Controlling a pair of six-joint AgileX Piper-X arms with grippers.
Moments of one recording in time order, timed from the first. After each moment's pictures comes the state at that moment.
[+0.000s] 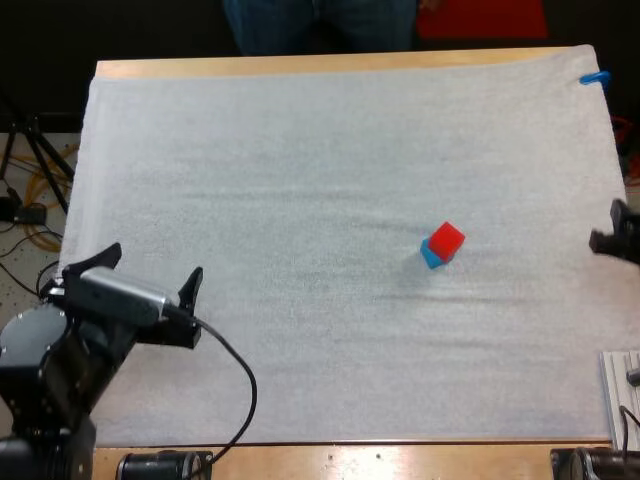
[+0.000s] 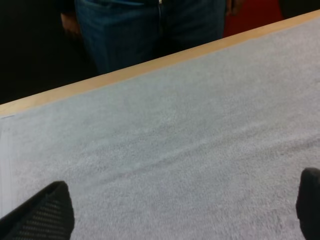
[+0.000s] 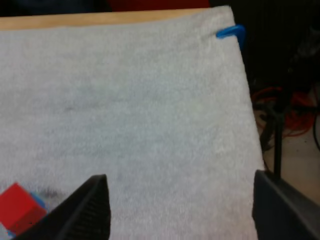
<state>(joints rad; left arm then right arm) 0.05 0.48 -0.92 0.95 0.28 -1.57 -0.07 0.75 -0.99 0.93 -0.02 -1.91</state>
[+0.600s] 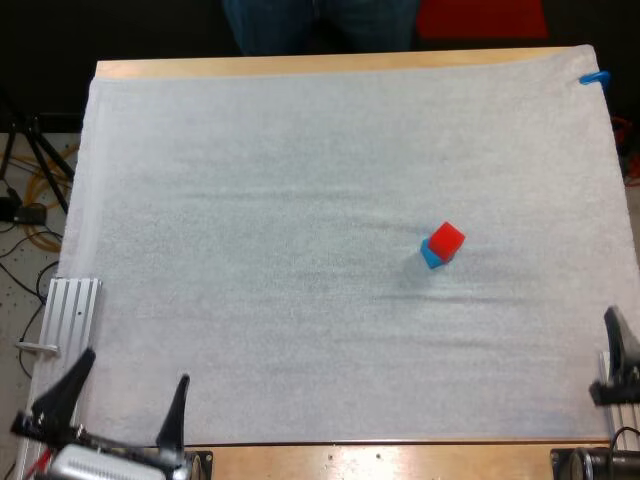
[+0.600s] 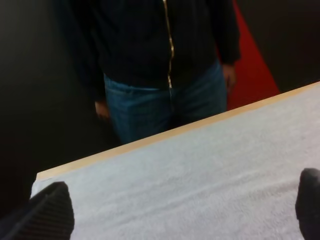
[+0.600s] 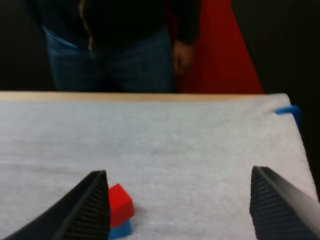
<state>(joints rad) 0.05 -0.01 -0.91 1.12 0.28 -1.59 -0.07 0.11 -0.80 0.99 -0.23 -1.88</state>
